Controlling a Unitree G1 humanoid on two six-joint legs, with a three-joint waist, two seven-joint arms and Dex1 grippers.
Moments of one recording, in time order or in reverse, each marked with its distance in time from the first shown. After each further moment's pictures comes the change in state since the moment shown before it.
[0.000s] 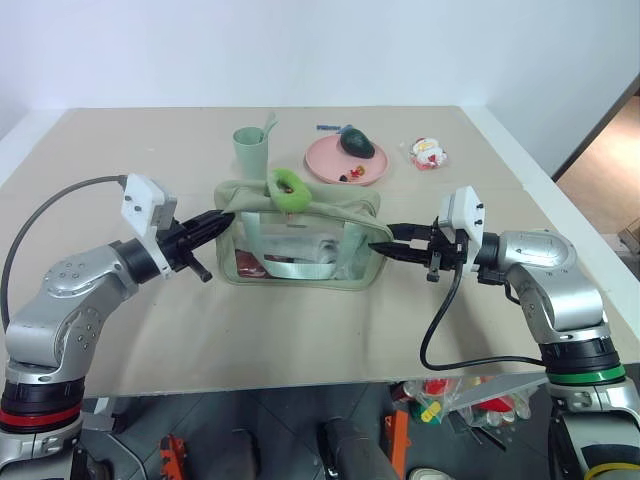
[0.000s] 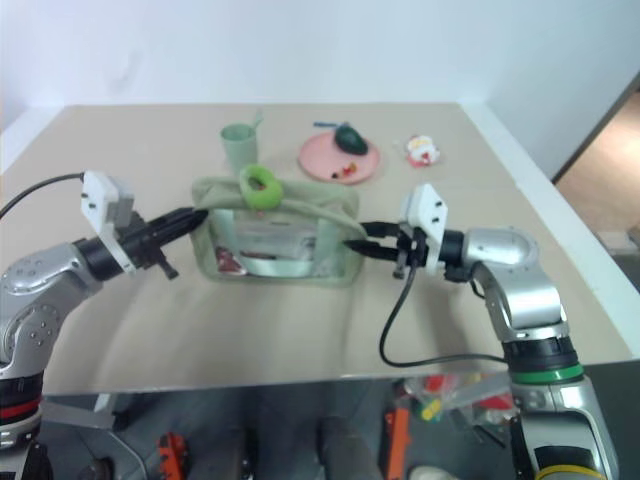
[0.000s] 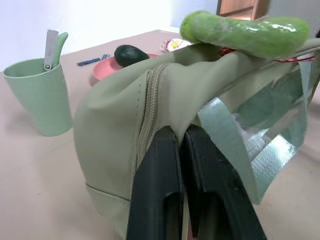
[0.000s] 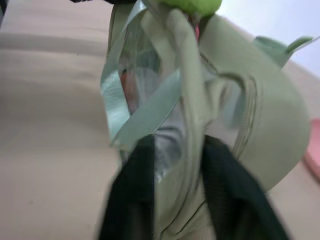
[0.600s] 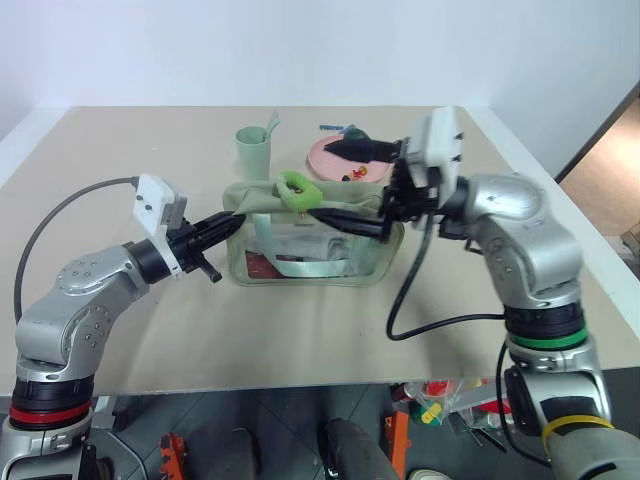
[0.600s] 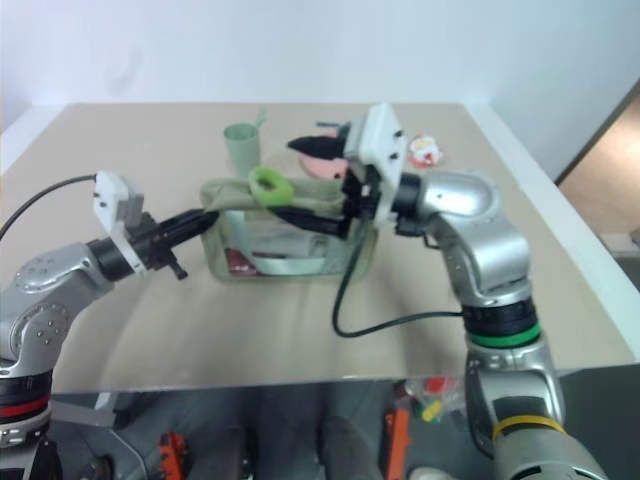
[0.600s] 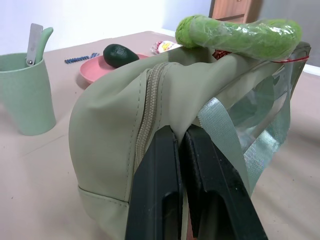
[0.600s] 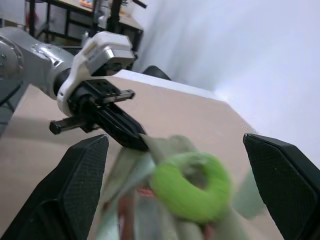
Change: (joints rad) left arm -0.027 -0.040 -0.017 -0.023 -0.048 0.075 0.033; right arm -0.265 0.207 0.105 -0.167 0.026 0.127 -0.176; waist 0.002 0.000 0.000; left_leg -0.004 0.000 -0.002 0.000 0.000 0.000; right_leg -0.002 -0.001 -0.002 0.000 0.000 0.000
